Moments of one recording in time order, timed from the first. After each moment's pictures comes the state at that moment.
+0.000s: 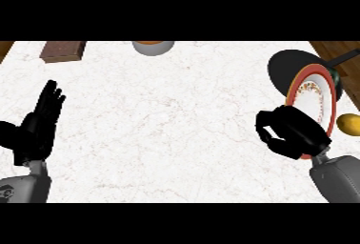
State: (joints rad) left arm -0.13 0.25 0.12 -1.49 0.06 0.12 0.07; right arm -0.28 -0.49 0.29 -1.46 0.79 0.20 -0.25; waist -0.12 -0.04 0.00
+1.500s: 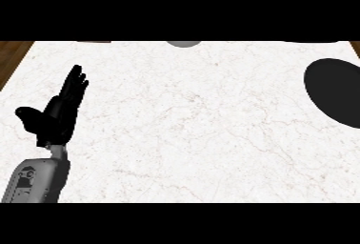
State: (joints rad) left arm -0.25 0.20 0.06 -1.46 0.03 0.08 0.06; right arm -0.49 -0.65 -0.32 -1.00 0.55 0.00 -0.34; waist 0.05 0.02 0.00
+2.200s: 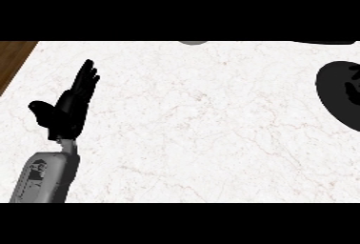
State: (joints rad) left arm -0.30 0.18 0.03 -1.44 0.02 0.07 0.07; right arm -0.73 -0.68 -0.37 -0.39 0.61 -0.07 -0.54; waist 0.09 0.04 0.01
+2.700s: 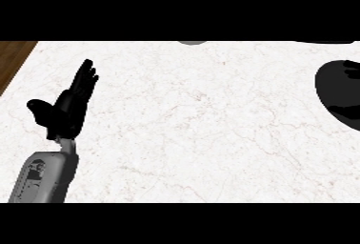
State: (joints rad) left arm -0.30 0.18 0.03 -1.44 0.02 0.07 0.08; right arm -0.78 -0.68 -0.40 -0.23 0.57 0.10 -0.64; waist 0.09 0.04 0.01
